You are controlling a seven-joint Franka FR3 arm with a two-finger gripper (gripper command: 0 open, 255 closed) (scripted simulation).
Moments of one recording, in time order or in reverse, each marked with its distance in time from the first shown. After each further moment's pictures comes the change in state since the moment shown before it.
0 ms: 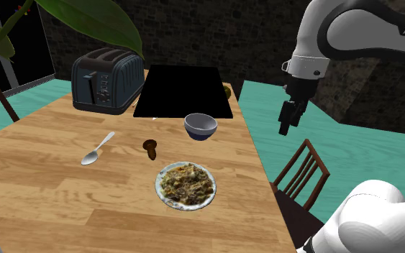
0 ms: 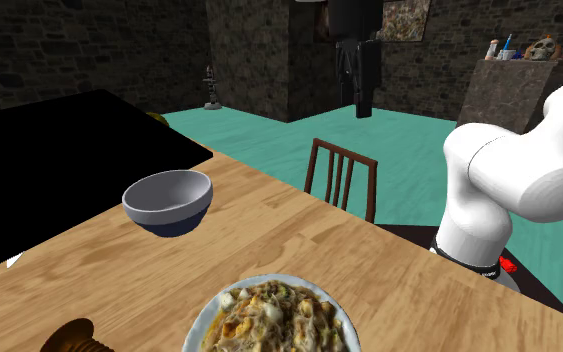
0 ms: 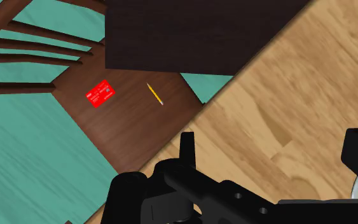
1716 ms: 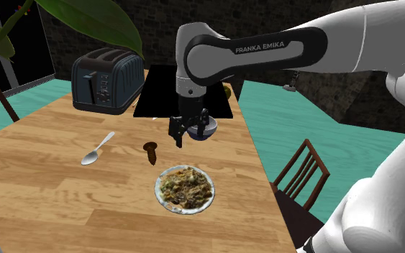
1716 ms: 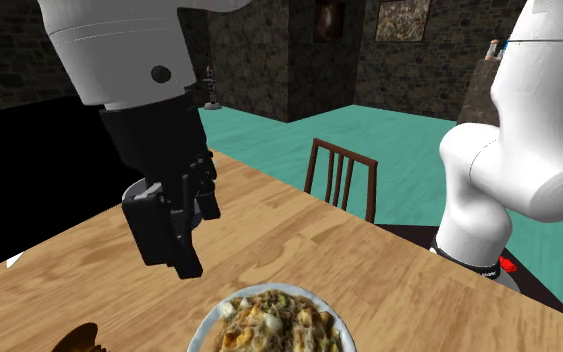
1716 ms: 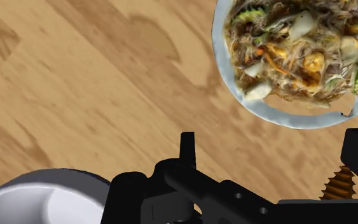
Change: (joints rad) arm 0.103 0.777 0.303 0.421 0.070 0.343 0.396
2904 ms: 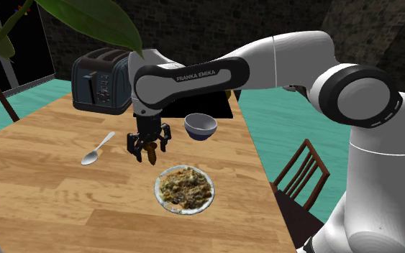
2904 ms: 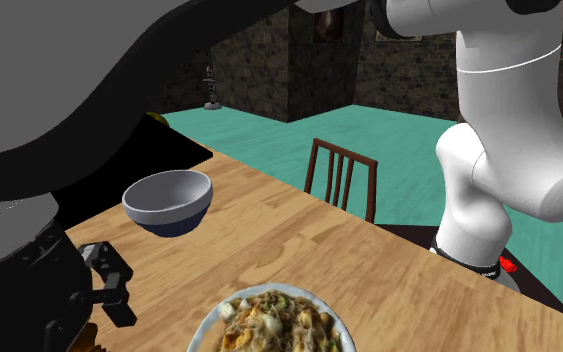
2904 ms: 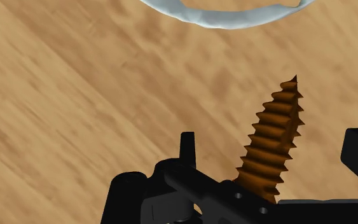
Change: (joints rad) arm 0.108 0.426 0.034 0.346 -0.115 0.059 0.162
